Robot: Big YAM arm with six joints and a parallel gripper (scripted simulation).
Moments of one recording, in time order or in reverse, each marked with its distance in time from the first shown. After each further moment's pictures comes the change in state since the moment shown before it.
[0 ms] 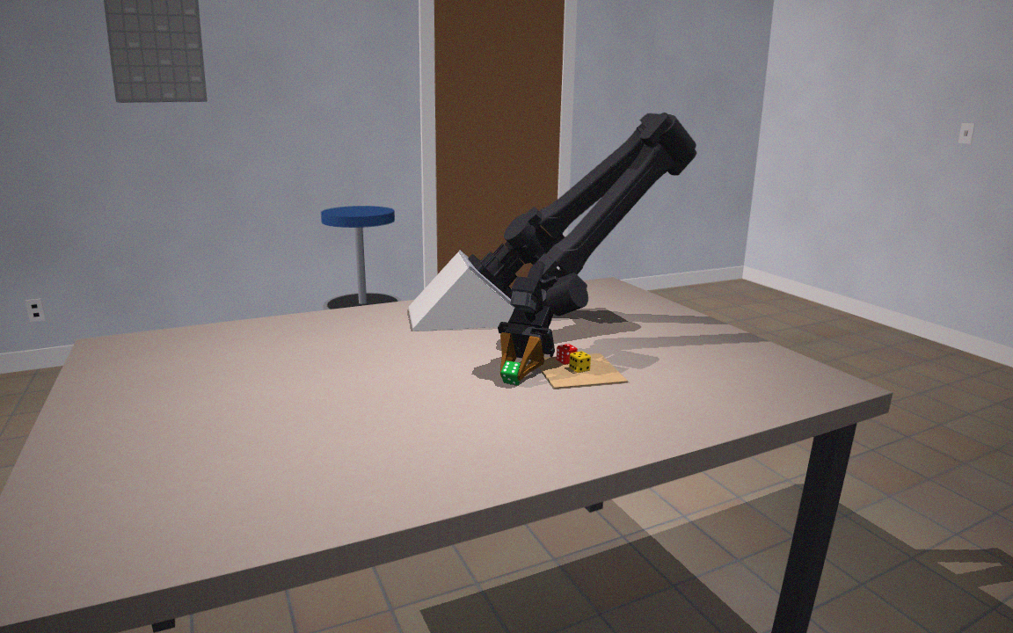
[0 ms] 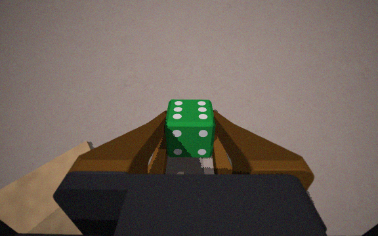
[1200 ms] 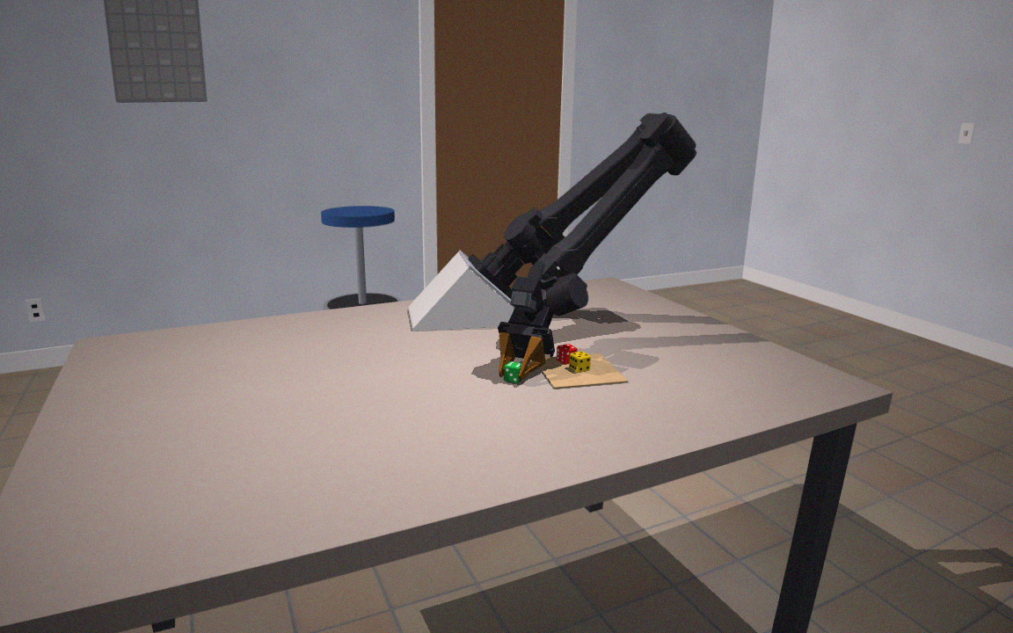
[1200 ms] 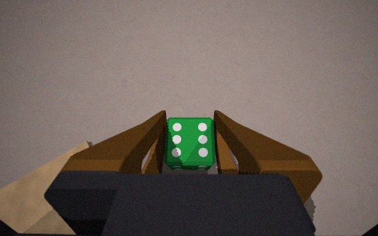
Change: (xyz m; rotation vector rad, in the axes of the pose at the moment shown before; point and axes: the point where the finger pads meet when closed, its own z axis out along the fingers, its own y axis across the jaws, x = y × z) arm 0.000 0.000 0.000 0.000 0.000 0.000
